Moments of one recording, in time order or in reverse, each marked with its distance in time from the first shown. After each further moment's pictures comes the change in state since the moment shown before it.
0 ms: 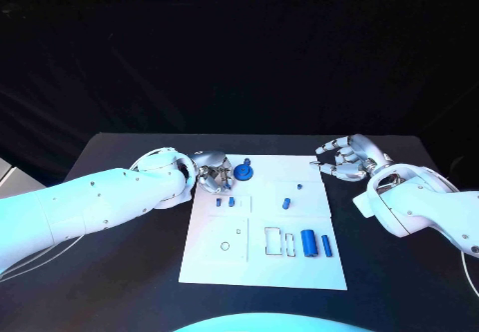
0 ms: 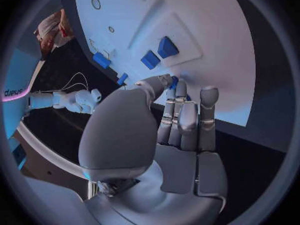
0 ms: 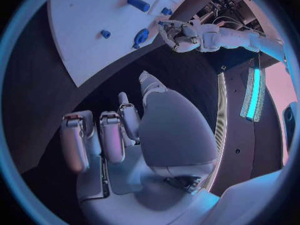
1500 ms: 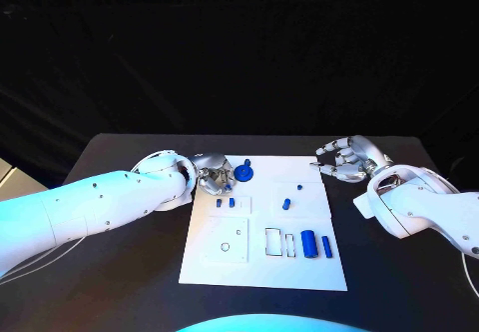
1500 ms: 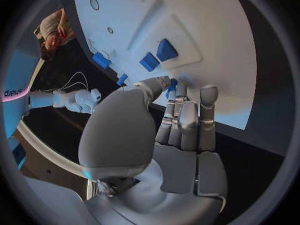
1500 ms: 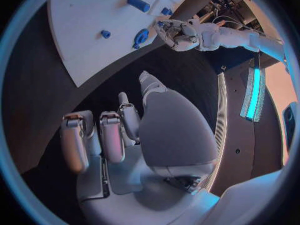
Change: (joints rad) left arm -0.004 0.007 -0.010 -0.015 0.017 -0.011 0.012; left_hand -0.030 -0.011 0.010 -0.015 -0.002 -0.086 0.017 -0.091 -0.022 0.010 0.004 -0.054 0.010 -0.006 0.006 0.000 -0.027 0.000 -0.017 0.005 -0.011 -0.025; right arm 0.000 -0.001 0.000 0.001 0.000 0.000 0.000; right_hand 0.000 0.000 0.000 0.000 0.000 0.000 0.000 0.000 0.000 0.000 0.000 0.000 0.000 0.000 0.000 0.000 0.000 0.000 0.000 0.000 0.000 0.000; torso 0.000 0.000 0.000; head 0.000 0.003
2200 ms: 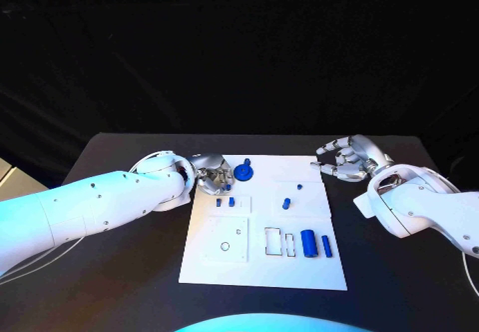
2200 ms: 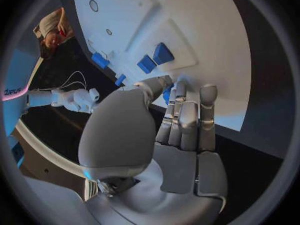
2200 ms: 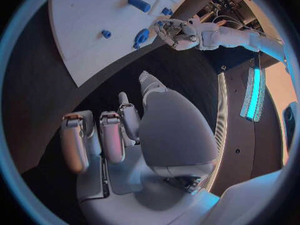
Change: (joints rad) left arm -0.002 -0.007 -0.002 0.000 0.011 0.001 -0.013; left_hand -0.028 -0.020 0.000 0.000 0.000 -0.047 -0.005 -0.042 -0.015 0.004 0.003 -0.028 0.003 -0.003 0.003 0.000 -0.012 0.000 -0.007 0.000 -0.012 -0.014; right arm 0.000 -0.002 0.000 0.001 0.000 0.000 0.000; right_hand 0.000 0.000 0.000 0.000 0.000 0.000 0.000 0.000 -0.002 0.000 0.000 0.000 0.000 0.000 0.000 0.000 0.001 0.000 0.000 0.000 -0.004 0.000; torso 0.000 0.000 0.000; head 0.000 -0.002
